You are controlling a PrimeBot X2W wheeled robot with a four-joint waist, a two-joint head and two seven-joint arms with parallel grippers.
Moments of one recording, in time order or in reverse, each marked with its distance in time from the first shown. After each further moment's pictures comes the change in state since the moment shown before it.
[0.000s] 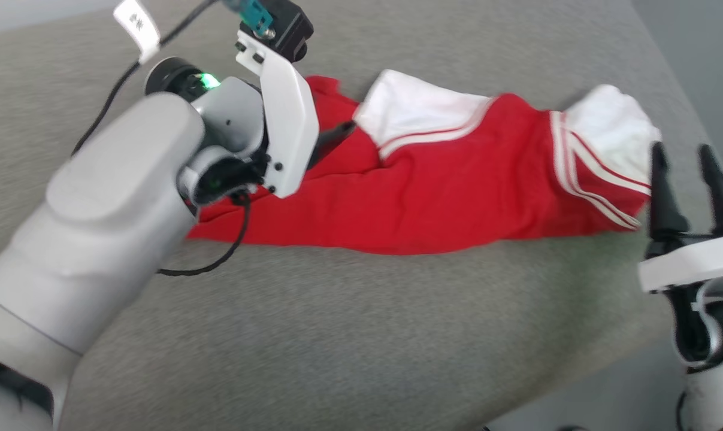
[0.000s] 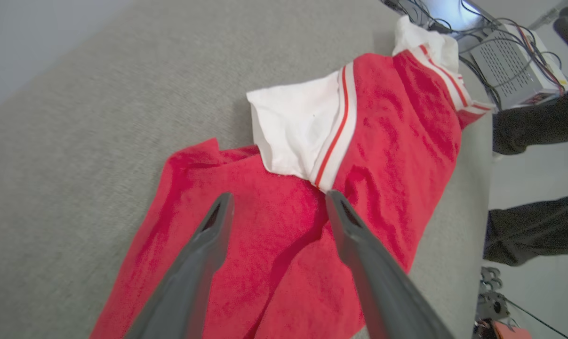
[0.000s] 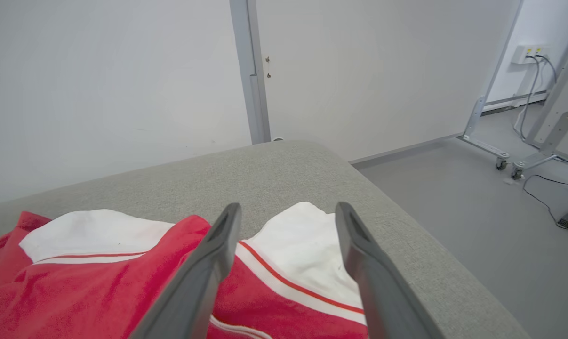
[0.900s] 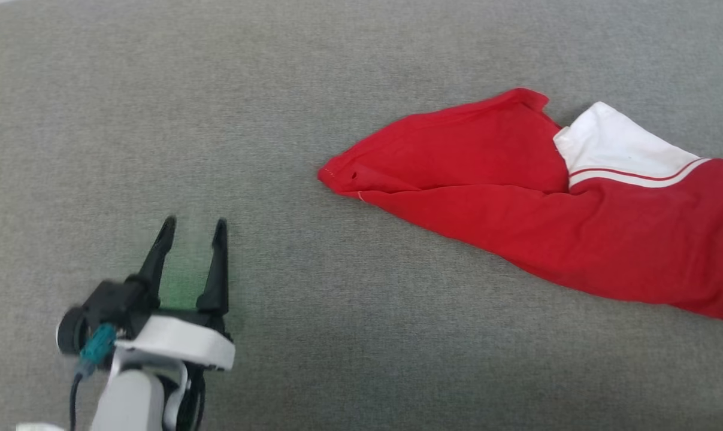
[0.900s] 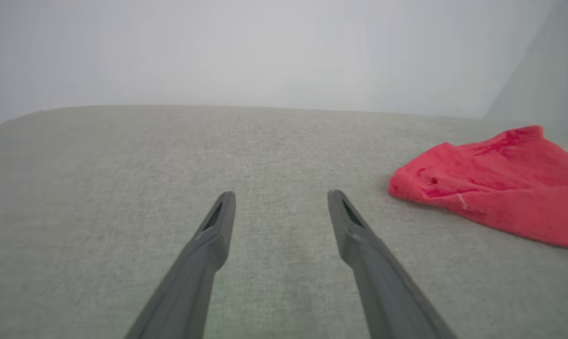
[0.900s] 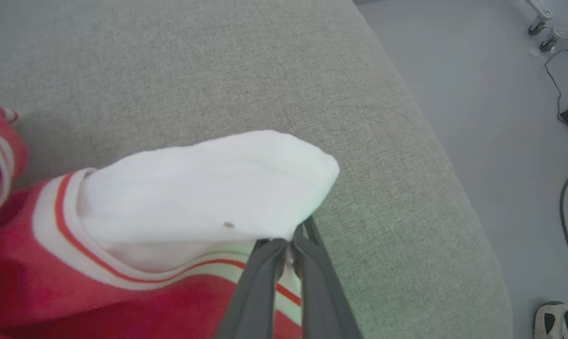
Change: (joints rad) left arm 0.977 -0.325 0.943 -0.264 0.834 0.002 -0.838; right arm 0.034 -0.373 -0.257 0.291 0.086 0.000 0.517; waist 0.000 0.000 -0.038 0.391
